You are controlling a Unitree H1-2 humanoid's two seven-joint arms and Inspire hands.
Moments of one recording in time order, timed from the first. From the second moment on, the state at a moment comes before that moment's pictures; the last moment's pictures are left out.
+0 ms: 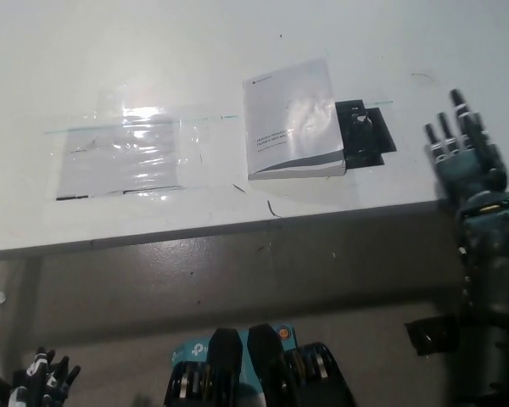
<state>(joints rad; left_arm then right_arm) -0.09 -0.06 0.61 0.39 -0.63 0.08 0.01 -0.74 0.07 -0.51 0.44 0.84 0.30 -0.40</state>
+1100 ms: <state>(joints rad) -0.07 -0.06 0.60 0.38 -0.65 0.08 0.02 -0.77 0.14 -0.37 0.58 0.70 0.23 -0.33</state>
